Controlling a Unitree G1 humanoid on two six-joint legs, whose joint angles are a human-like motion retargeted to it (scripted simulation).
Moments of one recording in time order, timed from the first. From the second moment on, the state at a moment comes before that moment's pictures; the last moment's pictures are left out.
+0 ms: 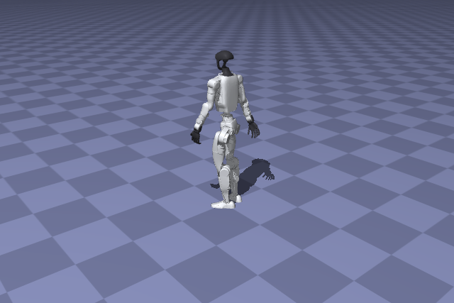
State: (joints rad) left arm -0.19 0.11 0.23 1.21 0.09 0.16 -0.22; right arm 0.06 -0.31 -0.20 1.61 -0.48 0.19 0.18; waist -0.31 0.09 -0.09; left_leg -0.19 -0.05 0.26 0.07 -0.09 0.13; right_leg -0.16 -0.06 -0.40 0.10 0.01 0.02
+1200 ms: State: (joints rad) left arm -0.22 0.05 0.17 1.13 0.05 0.06 -0.17; right arm 0.20 -0.26 -0.16 1.70 -0.43 0.14 0.15; waist -0.25 0.06 -0.13; left_leg -0.12 -0.07 0.23 0.07 -0.09 0.11; right_leg -0.08 -0.04 -0.41 0.04 0.03 0.03
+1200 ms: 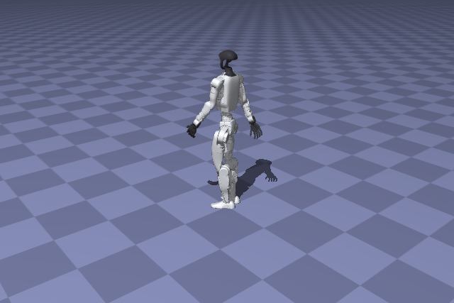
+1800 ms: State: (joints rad) left arm 0.30 0.06 0.32 1.69 0.17 0.18 -0.20; right arm -0.26 0.02 0.27 1.14 -0.30 -0.07 0.35; waist -0.26 0.06 -0.12; left_leg -0.07 -0.06 0.30 0.05 -0.10 0.09; right_leg -0.09 -0.02 -0.32 0.06 0.04 0.02
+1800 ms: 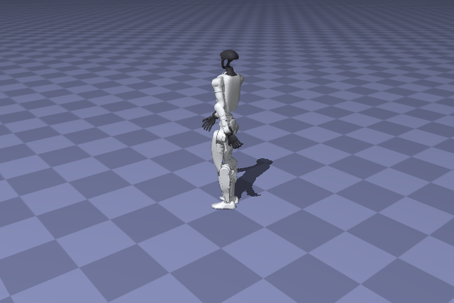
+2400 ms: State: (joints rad) left arm -0.16 0.10 0.11 1.22 0.17 0.04 -0.16; right arm 0.07 -0.22 -0.09 1.70 -0.46 0.19 0.19; waist -0.25 0.07 -0.14; left_leg -0.11 -0.07 0.25 0.06 -0.09 0.11; right_leg -0.07 -0.03 -0.40 0.03 0.02 0.02
